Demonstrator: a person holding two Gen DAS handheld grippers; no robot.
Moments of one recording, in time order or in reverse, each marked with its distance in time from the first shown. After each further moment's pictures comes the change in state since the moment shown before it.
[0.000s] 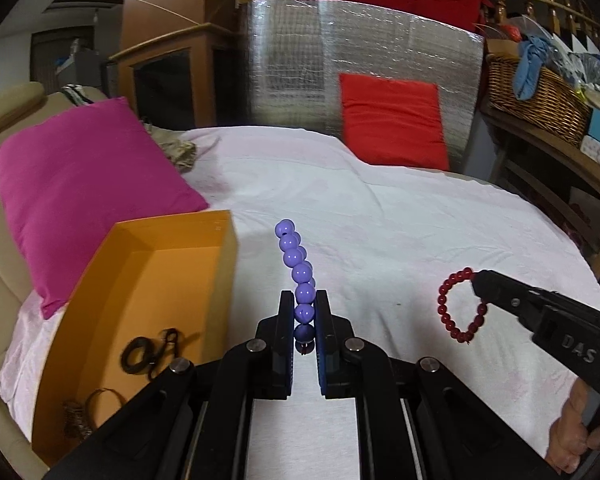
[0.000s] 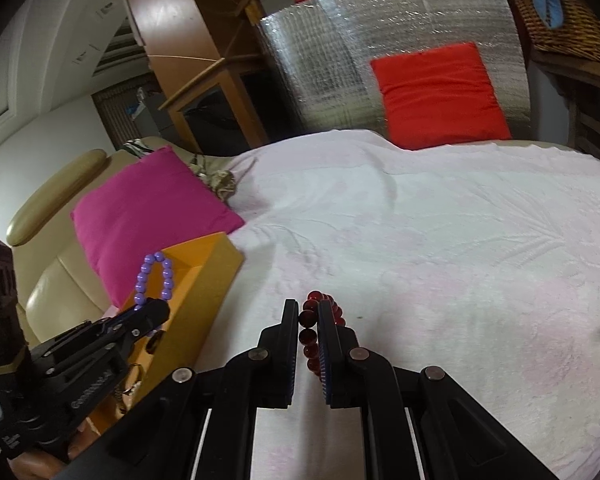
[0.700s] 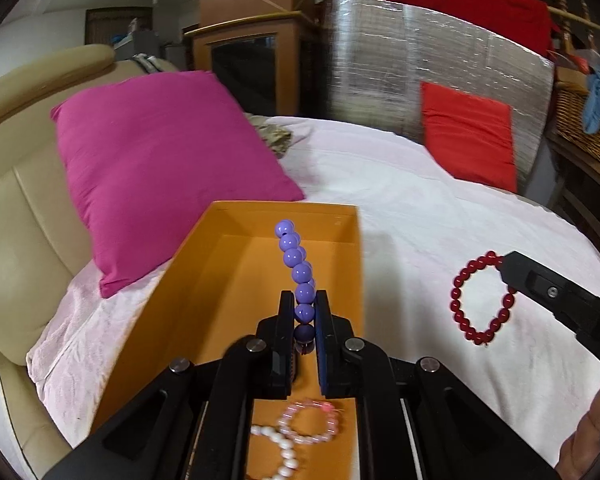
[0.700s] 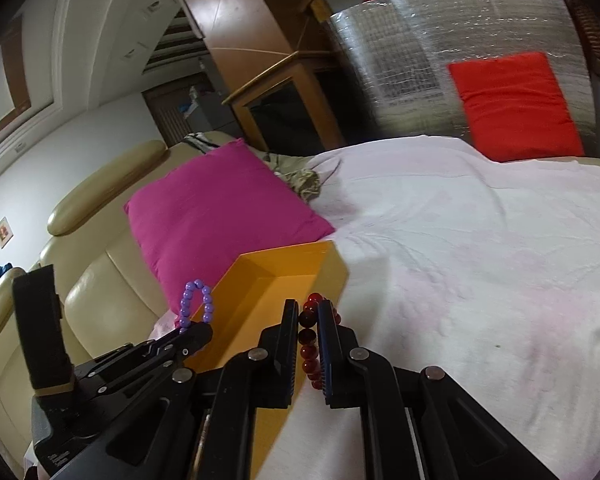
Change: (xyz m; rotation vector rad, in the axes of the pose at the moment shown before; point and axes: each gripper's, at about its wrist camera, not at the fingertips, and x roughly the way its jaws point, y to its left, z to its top) left arm 0.006 0.109 -0.006 -0.132 0.014 0.170; right arm 0.058 0.098 0.010 -0.054 -0.008 0.188
